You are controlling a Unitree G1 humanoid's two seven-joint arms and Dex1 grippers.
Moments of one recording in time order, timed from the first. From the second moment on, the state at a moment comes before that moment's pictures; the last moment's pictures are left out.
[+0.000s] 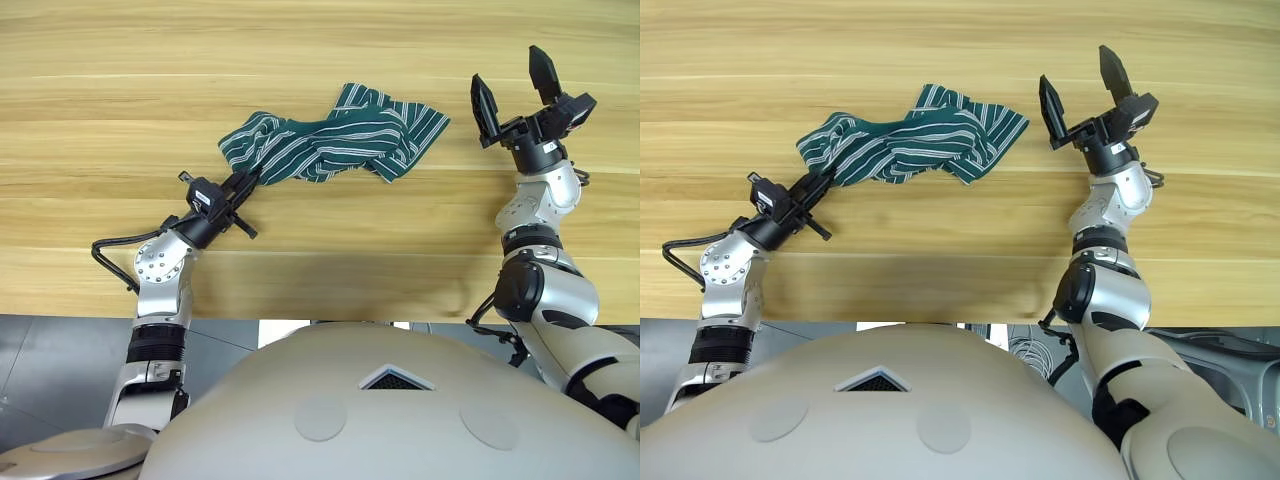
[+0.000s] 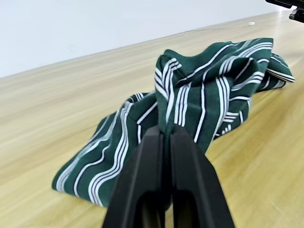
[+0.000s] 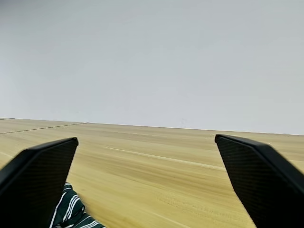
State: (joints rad) left arm 0.25 0.36 0.01 0.16 -0.23 -0.42 -0.74; right arm -0.43 -0.25 -0.41 1.05 0.49 -0.73 1.15
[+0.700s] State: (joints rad) left arm 0.34 0.48 0.31 -0.50 -0.70 -0.11 -0.71; right arm -0.32 -0.22 -0.27 0.92 0.47 -0.68 1.46
